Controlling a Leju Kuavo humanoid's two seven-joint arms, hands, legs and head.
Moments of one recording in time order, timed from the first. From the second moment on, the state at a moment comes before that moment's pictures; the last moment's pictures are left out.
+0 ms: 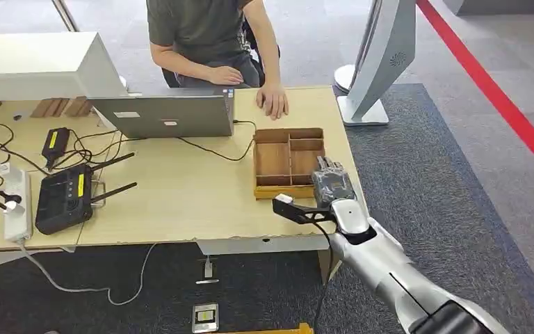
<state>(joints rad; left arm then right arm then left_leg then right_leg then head) -0.12 0.09 -1.07 -0.21 1.33 0.20 -0.13 -0.62 -0.13 0.66 -0.76 1.14 -0.17 0.38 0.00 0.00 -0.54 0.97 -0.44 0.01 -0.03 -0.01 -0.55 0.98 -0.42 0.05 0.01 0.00</state>
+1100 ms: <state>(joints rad) -0.12 0.10 -1.07 -0.21 1.32 0.18 -0.13 -0.62 -0.14 0.65 -0.78 1.13 -0.21 0.37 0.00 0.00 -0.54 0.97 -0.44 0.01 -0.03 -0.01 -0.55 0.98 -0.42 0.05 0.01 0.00</state>
